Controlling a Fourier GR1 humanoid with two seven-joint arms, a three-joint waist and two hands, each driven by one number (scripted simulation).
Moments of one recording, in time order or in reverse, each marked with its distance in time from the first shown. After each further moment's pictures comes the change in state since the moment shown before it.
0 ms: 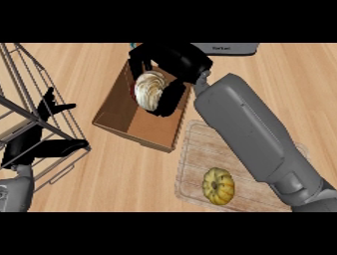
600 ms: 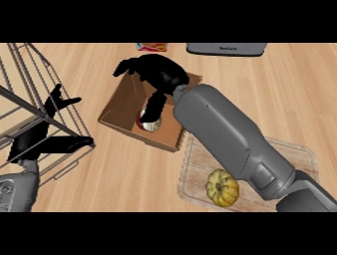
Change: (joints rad) left arm -0.034 -0.013 -0.010 0.022 -0.020 -0.017 0.000; right arm -0.080 0.074 0.158 0.305 -0.109 -0.174 0.025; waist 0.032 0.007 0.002
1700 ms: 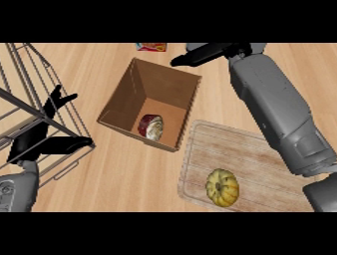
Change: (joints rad) left arm 0.002 -0.011 0.016 -0.001 -0.023 -0.019 -0.001; right arm -0.041 -0.146 -0.420 0.216 -0.495 -0.104 -0.216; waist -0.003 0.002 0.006
